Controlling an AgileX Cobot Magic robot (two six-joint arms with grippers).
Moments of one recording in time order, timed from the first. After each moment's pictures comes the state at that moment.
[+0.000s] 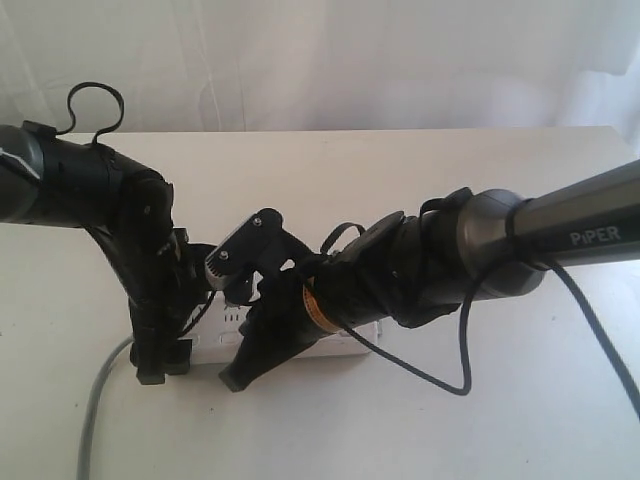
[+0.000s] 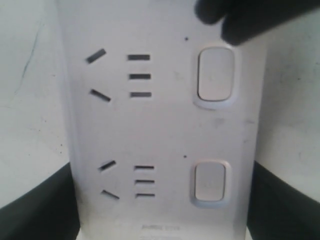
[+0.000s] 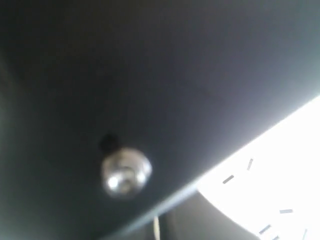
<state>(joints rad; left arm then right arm) -0.43 1.89 -1.10 0.07 0.69 0.95 0.75 1.91 -1.02 -1.74 -0.23 1.57</state>
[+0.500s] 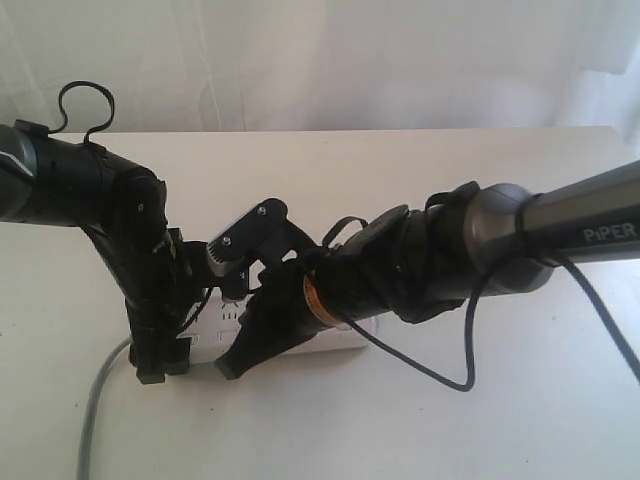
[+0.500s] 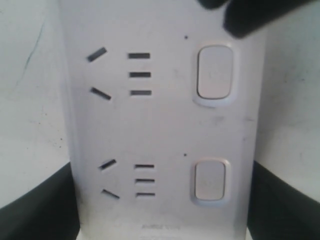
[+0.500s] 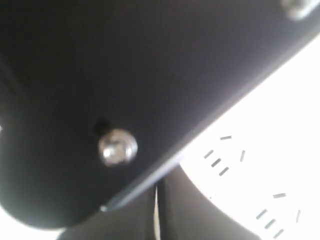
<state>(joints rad) -0.41 1.88 -1.09 0.05 0.68 0.94 0.75 1.89 -1.02 -1.74 -0.21 1.63</state>
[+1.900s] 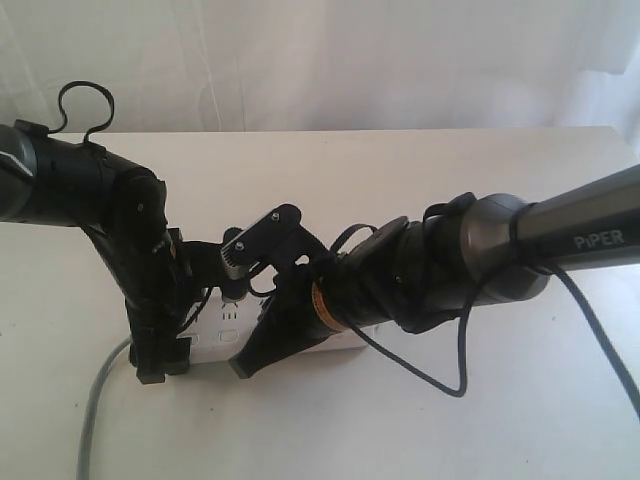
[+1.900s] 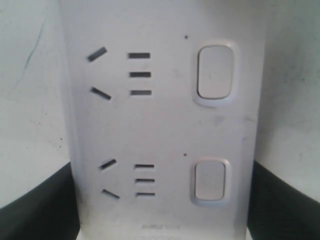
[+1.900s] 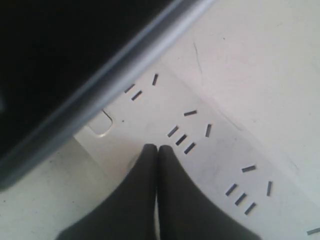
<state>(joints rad) -0.41 1.88 -1.09 0.05 0.68 0.94 0.75 1.91 -1.00 -1.74 -0.12 1.66</state>
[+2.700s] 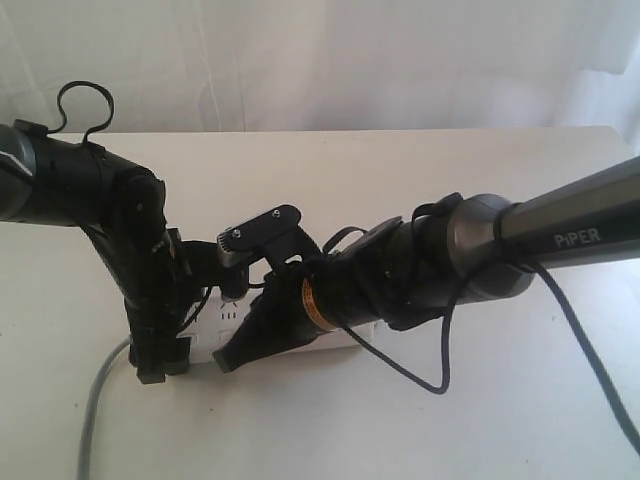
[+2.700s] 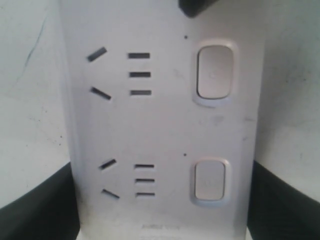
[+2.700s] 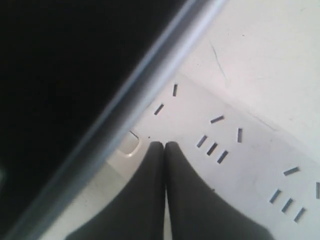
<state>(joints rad) -0.41 1.88 -1.09 0.05 0.68 0.94 0.75 1.95 -1.03 -1.66 -0.16 1.66</state>
